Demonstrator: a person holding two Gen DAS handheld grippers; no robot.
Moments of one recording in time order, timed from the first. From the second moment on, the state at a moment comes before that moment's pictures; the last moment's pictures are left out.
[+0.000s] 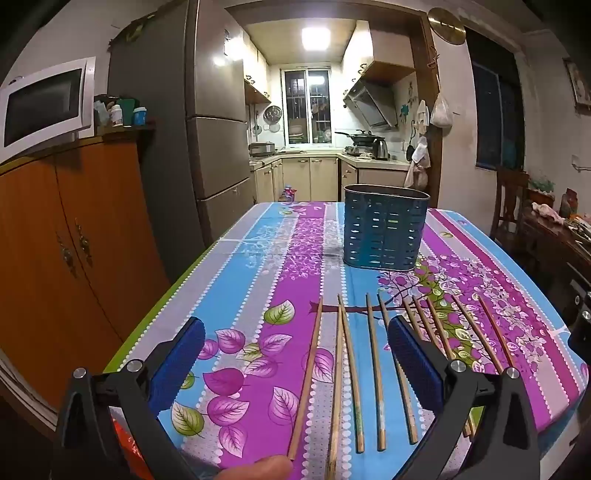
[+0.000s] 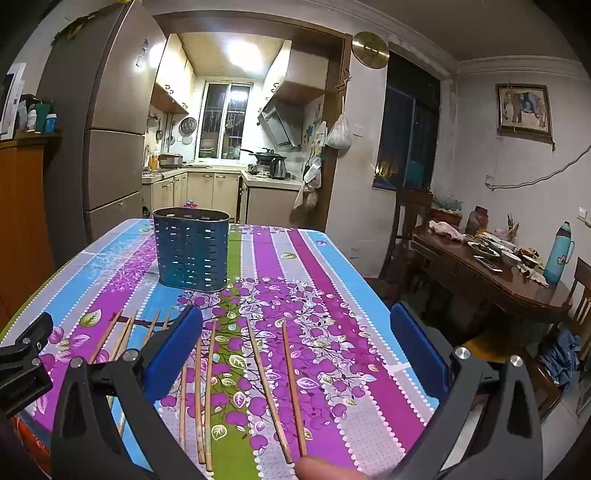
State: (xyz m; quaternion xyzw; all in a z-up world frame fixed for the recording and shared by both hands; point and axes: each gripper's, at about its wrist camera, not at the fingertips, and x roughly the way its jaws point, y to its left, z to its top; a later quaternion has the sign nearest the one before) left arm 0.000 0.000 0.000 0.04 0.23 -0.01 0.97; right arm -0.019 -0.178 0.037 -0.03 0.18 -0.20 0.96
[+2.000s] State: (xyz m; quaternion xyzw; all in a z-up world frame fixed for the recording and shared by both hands) left arm -0.017 -0.004 -0.025 0.07 0.23 0.02 0.97; right arm -0.034 -0.172 0.012 -0.04 0.20 -0.19 0.96
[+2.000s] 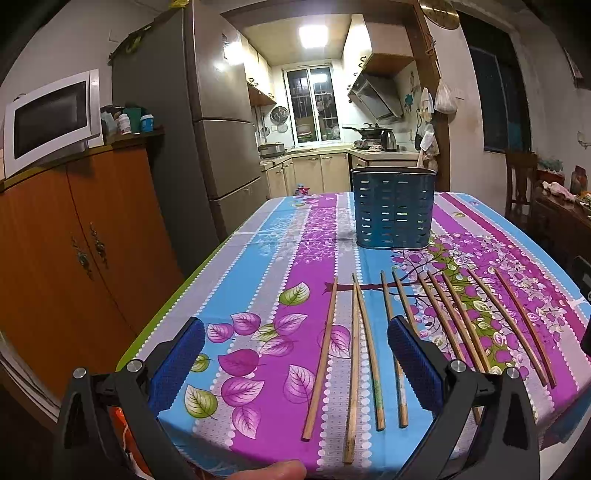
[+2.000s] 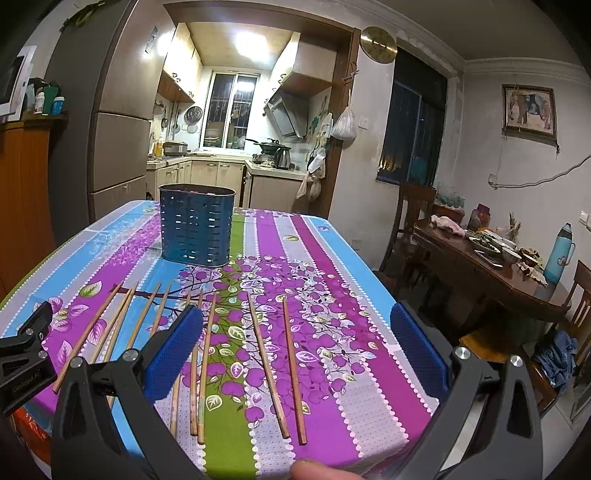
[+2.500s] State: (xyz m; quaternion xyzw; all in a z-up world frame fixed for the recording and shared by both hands) left arm -0.017 -0.003 -0.016 0.08 0.22 0.04 0.97; right arm -0.031 -0.173 0.015 -0.04 0.19 -0.18 0.96
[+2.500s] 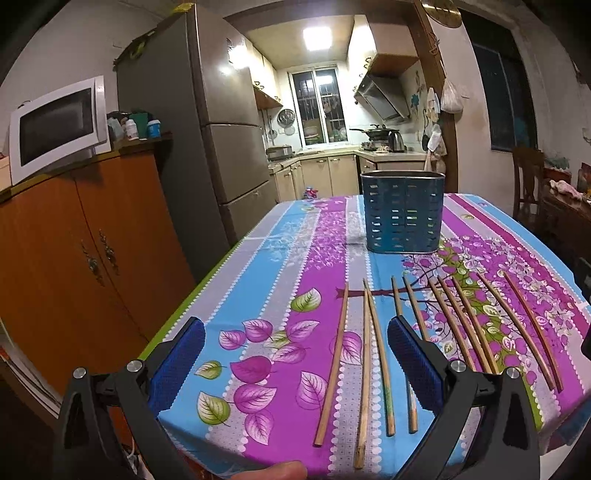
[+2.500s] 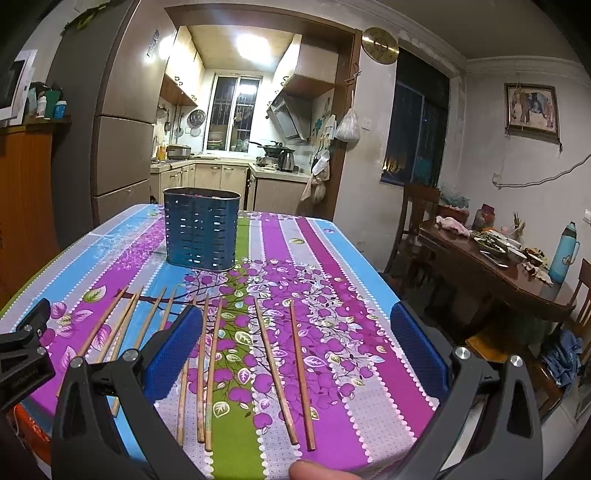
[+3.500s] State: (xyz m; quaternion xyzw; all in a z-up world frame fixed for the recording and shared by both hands) left arm -0.081 0.016 0.016 0.07 0.19 0.05 0.98; right arm -0.113 -0.169 0.048 -0.04 0.11 -0.21 0.97
